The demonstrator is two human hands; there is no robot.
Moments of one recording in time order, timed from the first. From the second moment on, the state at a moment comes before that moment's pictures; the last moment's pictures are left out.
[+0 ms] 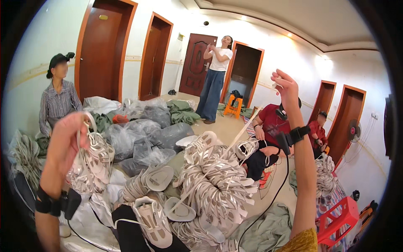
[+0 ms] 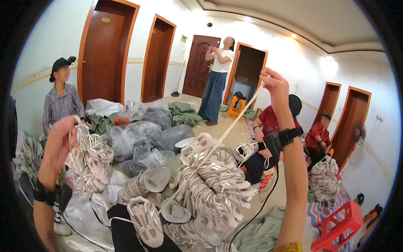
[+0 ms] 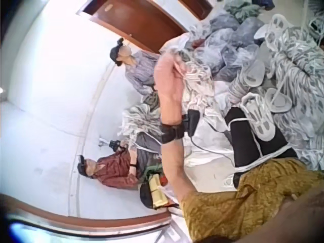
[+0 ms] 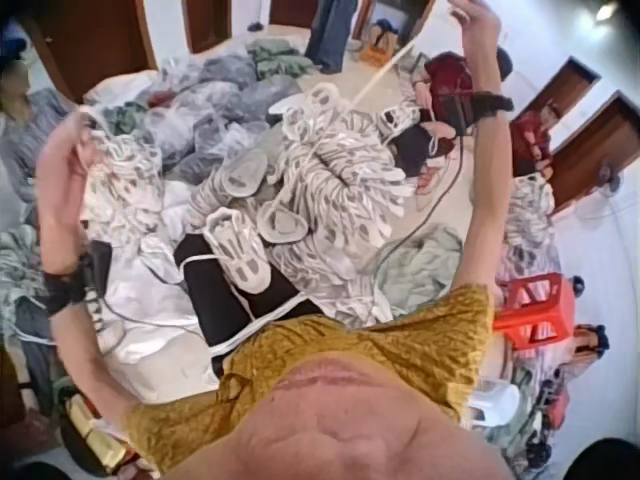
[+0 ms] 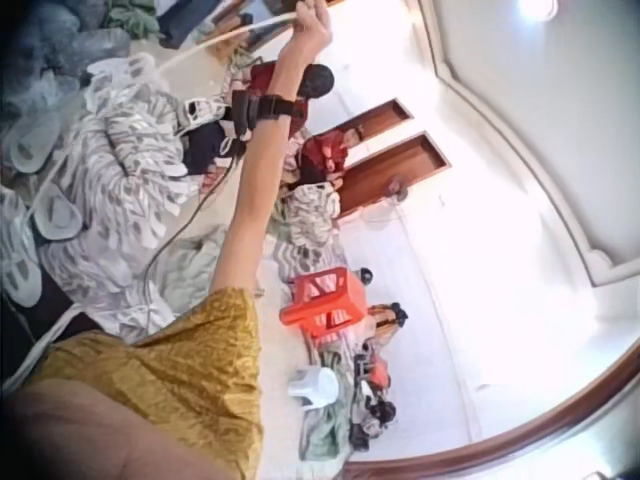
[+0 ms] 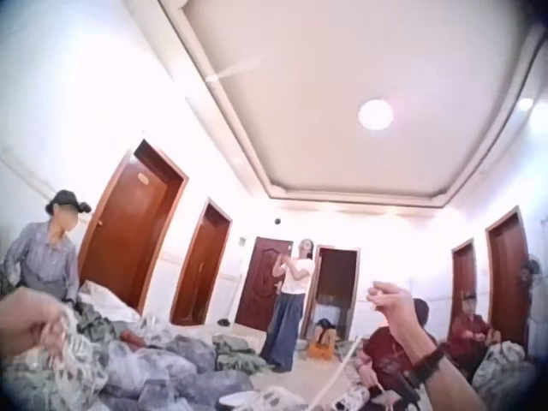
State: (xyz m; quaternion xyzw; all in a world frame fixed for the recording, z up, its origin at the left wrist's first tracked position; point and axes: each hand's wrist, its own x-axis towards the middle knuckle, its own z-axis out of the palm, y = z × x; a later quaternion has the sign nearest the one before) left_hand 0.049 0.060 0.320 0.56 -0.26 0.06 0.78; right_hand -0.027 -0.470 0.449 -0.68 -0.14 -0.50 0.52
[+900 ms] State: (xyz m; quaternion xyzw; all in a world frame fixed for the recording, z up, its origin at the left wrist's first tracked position) left_hand -0.023 -0.006 0.558 0.57 -0.43 0.28 0.64; right_hand -0.038 -0.213 0.561 -0.69 -0.41 -0.54 0.26
